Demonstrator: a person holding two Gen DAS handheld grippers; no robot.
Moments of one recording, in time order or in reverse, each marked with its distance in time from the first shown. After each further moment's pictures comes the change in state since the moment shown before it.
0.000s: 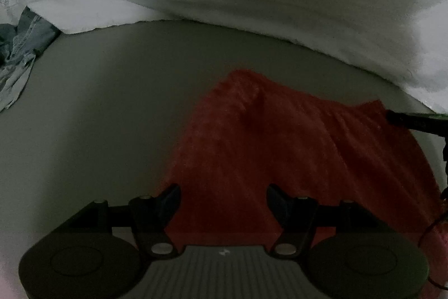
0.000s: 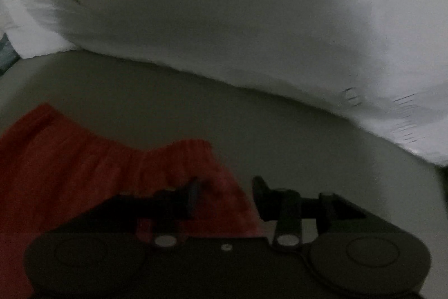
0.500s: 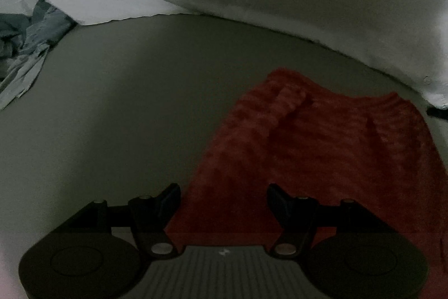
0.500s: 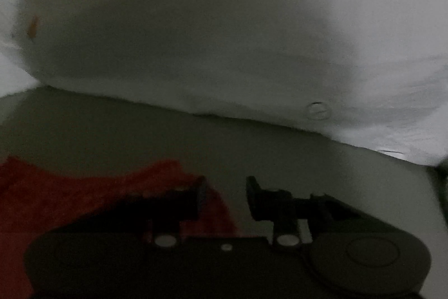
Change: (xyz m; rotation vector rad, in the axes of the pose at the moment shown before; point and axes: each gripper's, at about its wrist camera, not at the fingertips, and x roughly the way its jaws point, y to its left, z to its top) left arm -0.005 0.001 -0.014 -0.042 0.012 0.062; right arm -0.029 -0.030 -0.007 0.111 -0.079 -0.064
